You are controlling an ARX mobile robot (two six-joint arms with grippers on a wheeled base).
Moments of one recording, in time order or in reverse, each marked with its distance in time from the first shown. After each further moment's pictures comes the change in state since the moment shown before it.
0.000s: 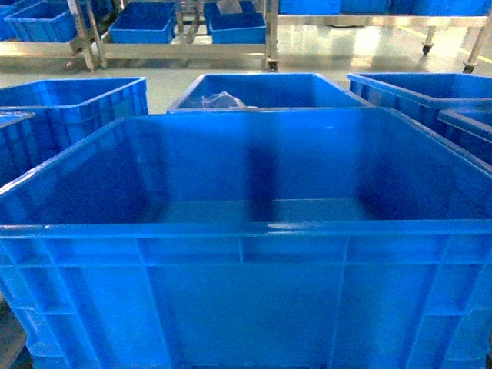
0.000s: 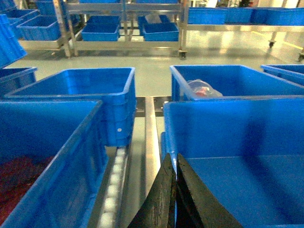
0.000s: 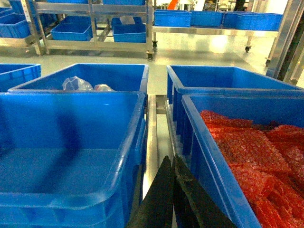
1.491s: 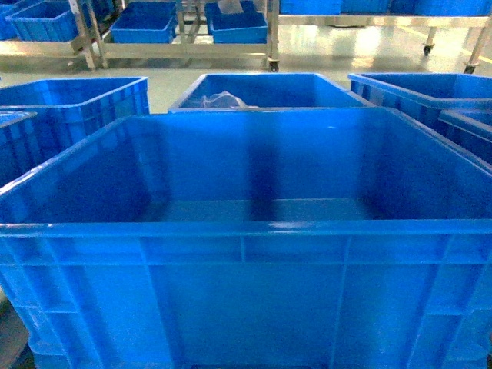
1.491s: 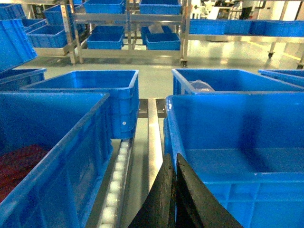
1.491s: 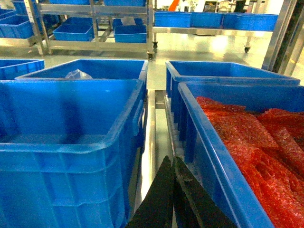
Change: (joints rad) left arm 0.013 -0.563 -0.154 -0.395 0.009 -0.002; right arm -0.103 -0.606 -0.110 -0.490 -0.101 -0.001
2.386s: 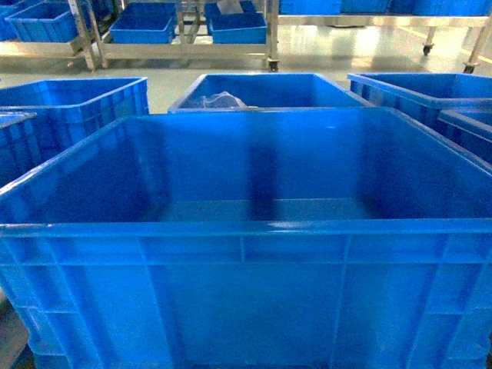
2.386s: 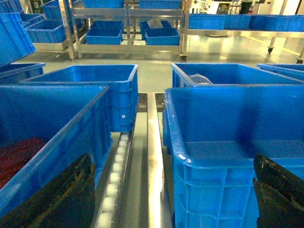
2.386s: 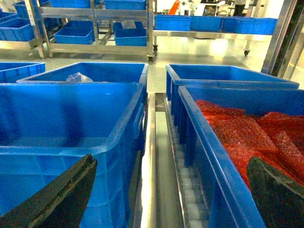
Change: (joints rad) left arm 0.000 -0.148 0.000 -0.156 0.001 -0.001; right arm 0.000 0.000 0.000 0.005 0.002 0.000
